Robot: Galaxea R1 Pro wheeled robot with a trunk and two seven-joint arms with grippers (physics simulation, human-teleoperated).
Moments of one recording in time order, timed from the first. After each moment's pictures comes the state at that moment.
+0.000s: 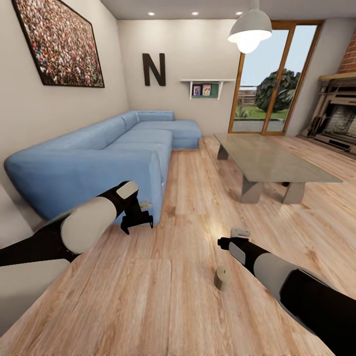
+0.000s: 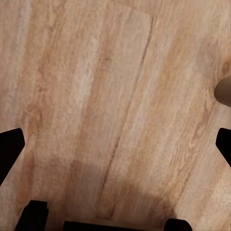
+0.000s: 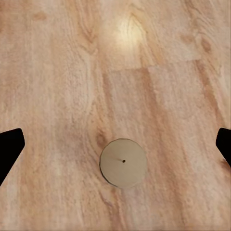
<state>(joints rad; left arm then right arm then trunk) -1.45 -0.13 0.44 -0.02 0.32 1.01 0.67 -1.07 0.01 0.95 -0.08 -1.09 0.18 -0.23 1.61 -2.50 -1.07</state>
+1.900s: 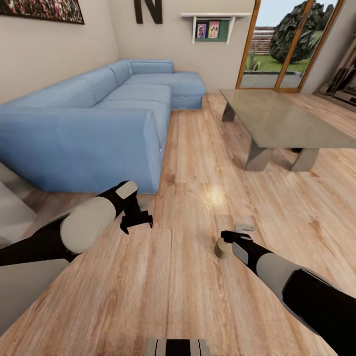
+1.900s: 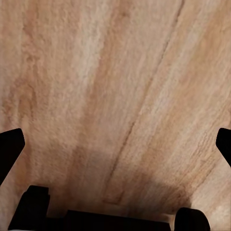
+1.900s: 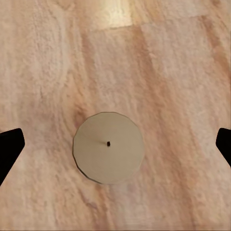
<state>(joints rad) -1.45 -0.12 0.44 -0.02 0.32 1.01 0.67 -1.07 -0.01 0.95 -0.07 -1.09 -0.01 -0.22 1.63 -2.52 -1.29</state>
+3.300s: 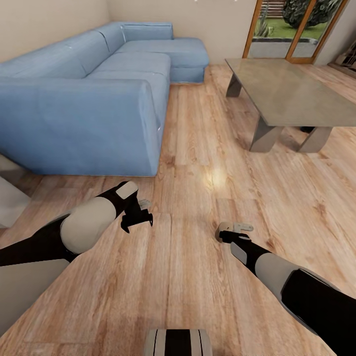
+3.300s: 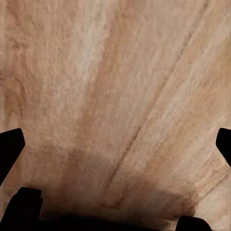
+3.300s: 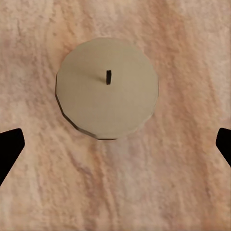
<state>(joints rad) -1.45 -0.12 0.44 -0.02 0.32 0.95 0.66 -1.07 0.00 0.95 -0.08 -1.09 -0.01 -0.22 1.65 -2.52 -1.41</state>
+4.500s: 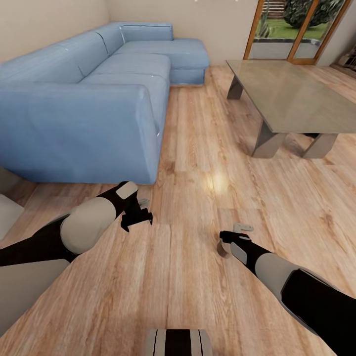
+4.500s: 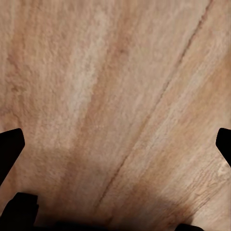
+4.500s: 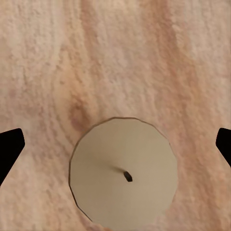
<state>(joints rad) -1.45 -0.12 0.44 -0.02 0.32 0.92 0.66 -1.07 0.00 0.95 -0.08 -1.09 -0.01 -0.22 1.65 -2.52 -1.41</state>
